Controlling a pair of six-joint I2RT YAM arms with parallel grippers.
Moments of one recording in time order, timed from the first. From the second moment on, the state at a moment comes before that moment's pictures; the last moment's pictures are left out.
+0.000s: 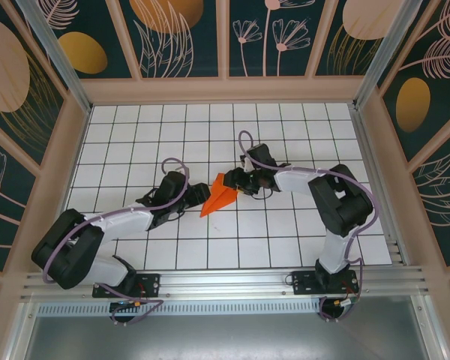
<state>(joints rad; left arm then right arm) -0.63 1.41 0.54 0.16 0.07 -0.87 0.57 1.83 0.98 -0.06 -0.50 0.77</state>
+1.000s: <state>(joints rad) -0.61 1.61 0.55 0.28 0.16 -0.87 0.62 1.92 1.03 0.03 -0.57 0.86</state>
